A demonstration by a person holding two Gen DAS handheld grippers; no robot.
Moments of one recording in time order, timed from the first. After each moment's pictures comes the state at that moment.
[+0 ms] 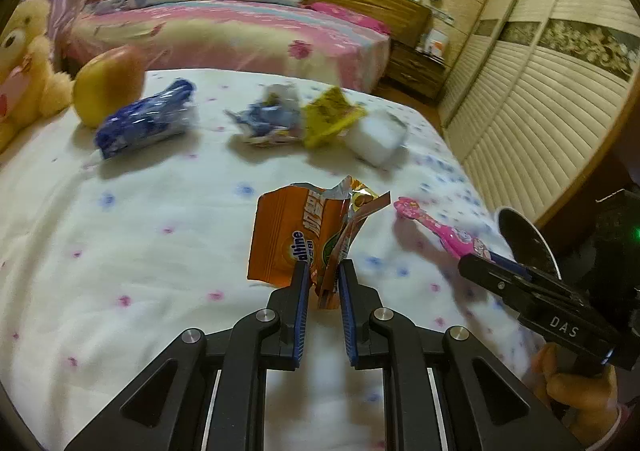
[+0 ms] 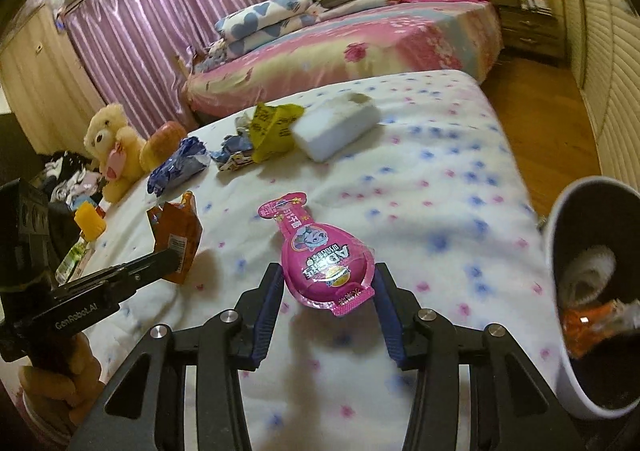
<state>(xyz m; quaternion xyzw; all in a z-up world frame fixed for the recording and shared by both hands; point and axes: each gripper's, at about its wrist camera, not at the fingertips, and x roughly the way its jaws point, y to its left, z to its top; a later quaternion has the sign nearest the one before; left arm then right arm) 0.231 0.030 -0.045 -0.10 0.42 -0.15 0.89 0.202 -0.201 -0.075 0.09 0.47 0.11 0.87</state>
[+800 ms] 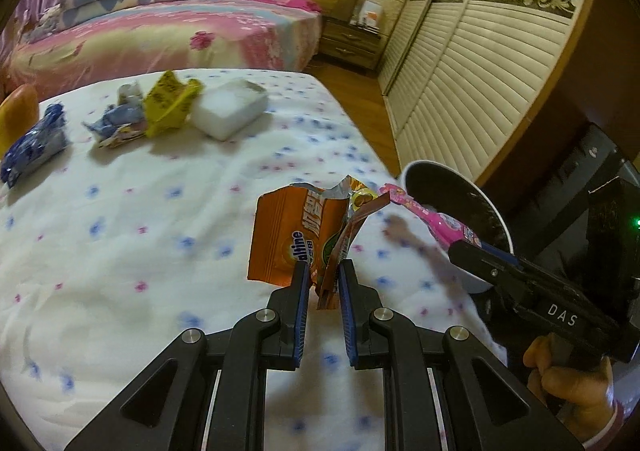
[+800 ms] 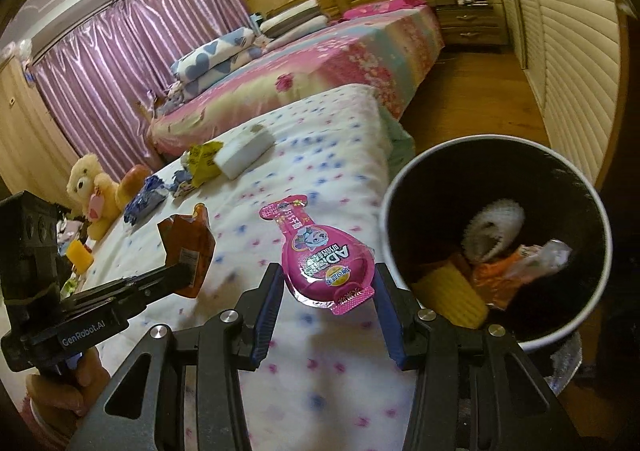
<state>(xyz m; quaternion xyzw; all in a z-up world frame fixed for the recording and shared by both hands) 0.223 -0.071 -0.044 -0.06 0.42 -0.25 0.87 0.141 -0.289 -0.053 0.14 0.44 0.03 0.89</state>
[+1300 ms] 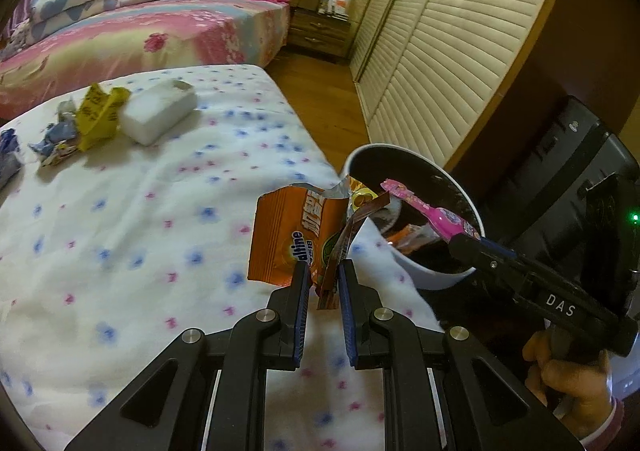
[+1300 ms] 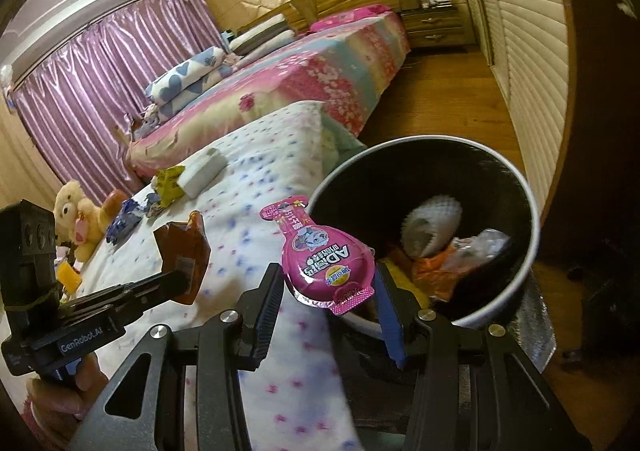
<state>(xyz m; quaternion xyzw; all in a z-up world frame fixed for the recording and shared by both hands) 0.224 -0.123 -0.045 -0.04 0.43 -0.29 0.85 0.114 -0.340 -0.045 0.16 0.43 -0.02 0.89</state>
